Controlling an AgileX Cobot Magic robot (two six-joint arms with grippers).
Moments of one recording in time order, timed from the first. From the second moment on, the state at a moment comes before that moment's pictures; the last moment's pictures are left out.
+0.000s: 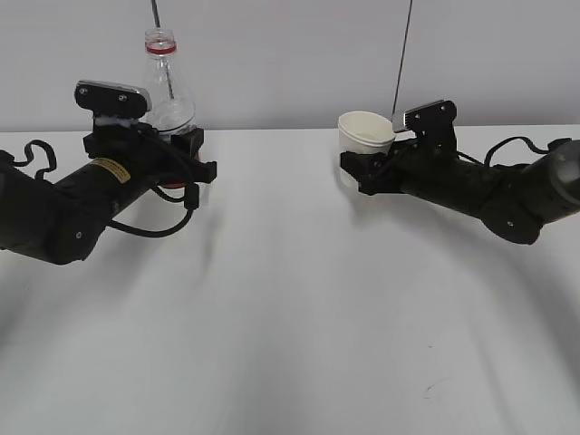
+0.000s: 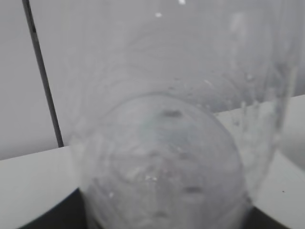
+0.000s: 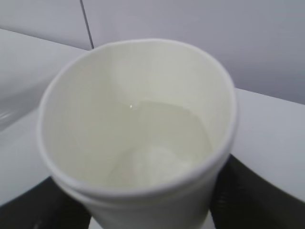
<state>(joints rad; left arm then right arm) -0.33 2.08 -0.98 0.05 -0.91 0.01 0.09 2.29 -1.26 -0.69 -0.82 0.45</state>
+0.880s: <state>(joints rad) -0.33 2.08 -0.98 0.05 -0.91 0.02 0.09 2.35 -1.26 -0.52 -0.81 0.35</state>
